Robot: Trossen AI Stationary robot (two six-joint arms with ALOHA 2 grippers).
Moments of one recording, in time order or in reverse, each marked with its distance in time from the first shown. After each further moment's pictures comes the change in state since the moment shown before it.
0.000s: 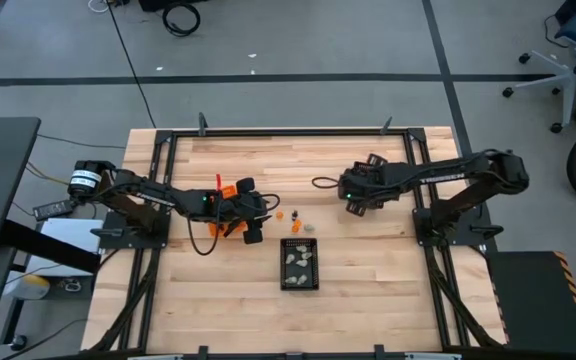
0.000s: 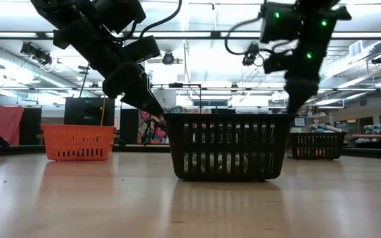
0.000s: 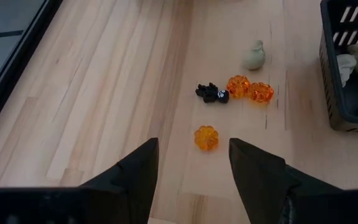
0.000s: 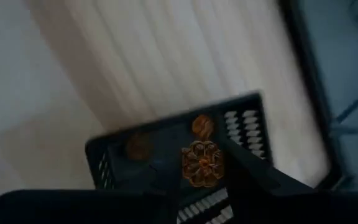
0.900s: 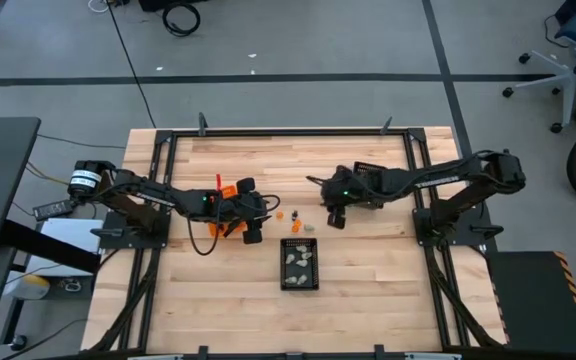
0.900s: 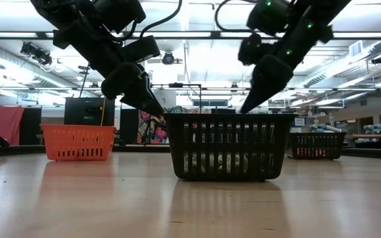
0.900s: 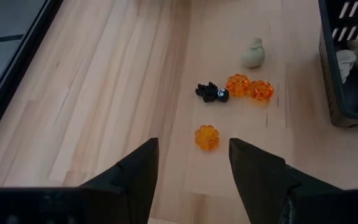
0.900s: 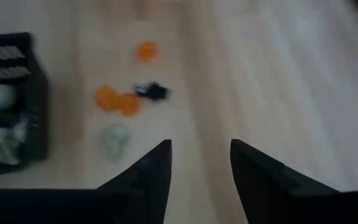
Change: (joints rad) left arm -0.002 0.000 0.000 -0.001 0.000 0.024; right arm 0.000 0.031 -0.098 0.620 -0.381 -0.242
